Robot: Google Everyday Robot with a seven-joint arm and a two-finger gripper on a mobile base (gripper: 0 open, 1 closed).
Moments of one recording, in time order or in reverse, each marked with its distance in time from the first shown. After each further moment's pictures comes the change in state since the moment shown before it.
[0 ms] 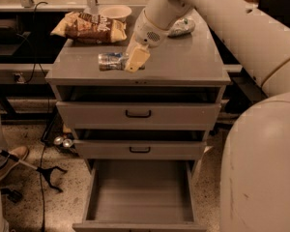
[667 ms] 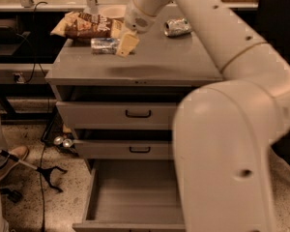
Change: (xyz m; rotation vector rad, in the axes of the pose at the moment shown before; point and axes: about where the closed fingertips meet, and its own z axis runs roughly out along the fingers) arm -0.027 -0.068 0.015 0.050 -0.012 -0.011
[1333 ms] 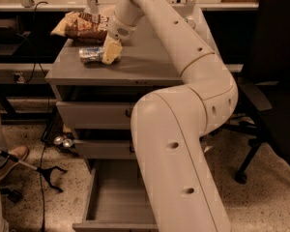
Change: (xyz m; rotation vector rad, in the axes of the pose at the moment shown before) arm -0.015 -0.026 0.079 -0.066 0.008 -0.035
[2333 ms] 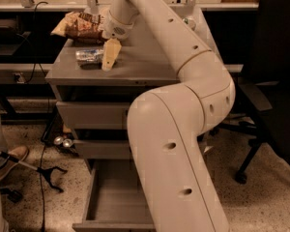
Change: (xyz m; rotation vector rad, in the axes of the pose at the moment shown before) arm -0.007 -0.001 0.000 0.013 0.033 -0.043
